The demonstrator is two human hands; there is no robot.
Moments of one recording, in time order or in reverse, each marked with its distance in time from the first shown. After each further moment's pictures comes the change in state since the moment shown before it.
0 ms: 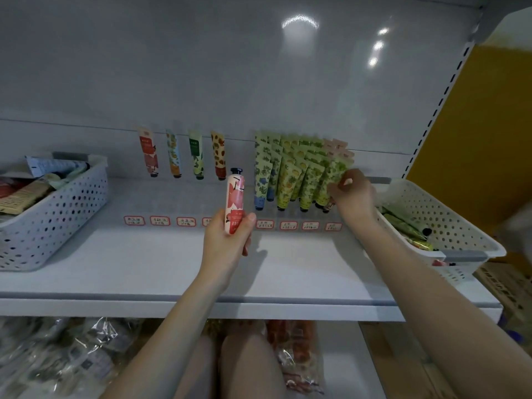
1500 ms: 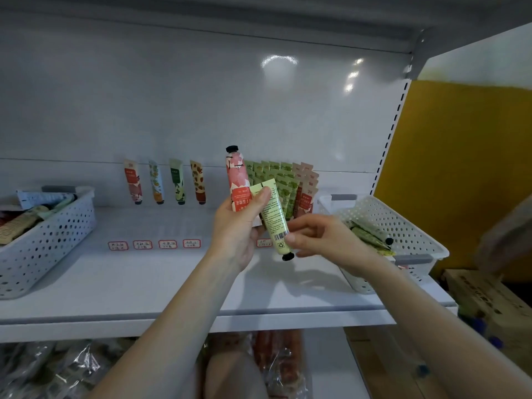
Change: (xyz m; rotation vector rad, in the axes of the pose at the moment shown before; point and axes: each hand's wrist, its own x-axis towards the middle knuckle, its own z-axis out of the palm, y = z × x) left_hand -0.011 0.083 0.065 -0.492 -0.089 -0.139; right_hand -0.071 -0.032 -0.079 0.364 -0.718 -0.056
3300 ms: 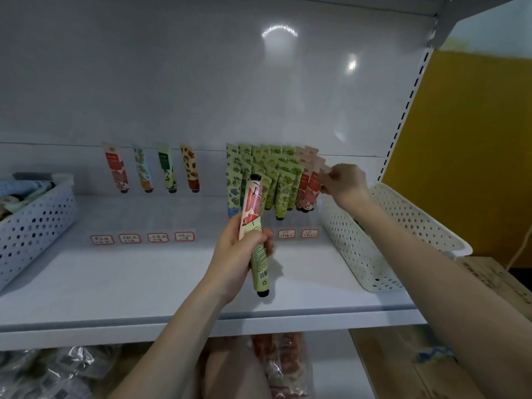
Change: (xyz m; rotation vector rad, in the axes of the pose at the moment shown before) left_hand 0.008 -0.047 -0.038 0.217 -0.106 -0.126; right_hand 0.107 0.039 -0.056 -0.484 0.589 0.160
